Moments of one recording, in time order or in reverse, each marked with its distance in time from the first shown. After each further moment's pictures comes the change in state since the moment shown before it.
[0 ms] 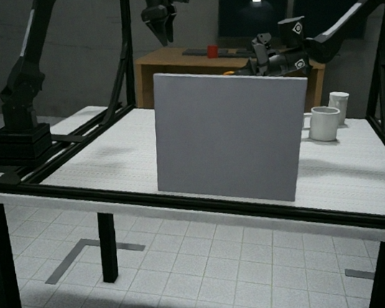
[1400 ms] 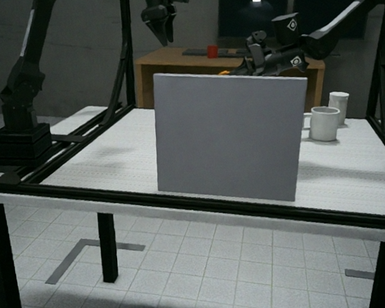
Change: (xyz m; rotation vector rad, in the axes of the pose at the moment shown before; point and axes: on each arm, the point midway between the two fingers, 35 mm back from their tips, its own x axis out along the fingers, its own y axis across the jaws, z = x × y) left arm 0.013 0.016 -0.002 -0.074 0.037 -0.002; right arm 0.000 0.000 0.000 0.000 0.000 0.000
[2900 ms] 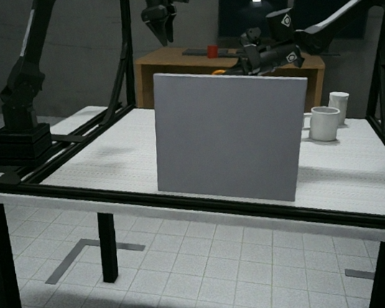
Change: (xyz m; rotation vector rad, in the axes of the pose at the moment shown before) left arm 0.013 0.020 0.000 -0.095 0.044 -0.001; right arm 0.000 0.000 0.000 0.000 0.000 0.000
